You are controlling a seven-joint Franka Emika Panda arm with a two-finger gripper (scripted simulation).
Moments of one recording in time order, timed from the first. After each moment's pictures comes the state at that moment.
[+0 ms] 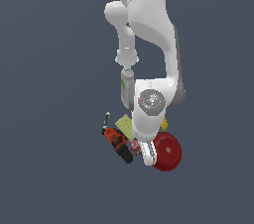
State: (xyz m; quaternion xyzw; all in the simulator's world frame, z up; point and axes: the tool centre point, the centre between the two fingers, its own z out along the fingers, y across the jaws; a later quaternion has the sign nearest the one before) arm 0.112 0.061 0.064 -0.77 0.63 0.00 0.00
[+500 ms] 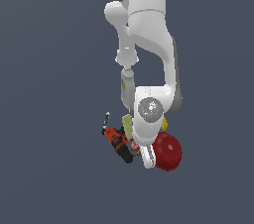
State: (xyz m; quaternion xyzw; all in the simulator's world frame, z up) arm 0.115 0.064 0.031 -0.77 0.63 0.00 0.01
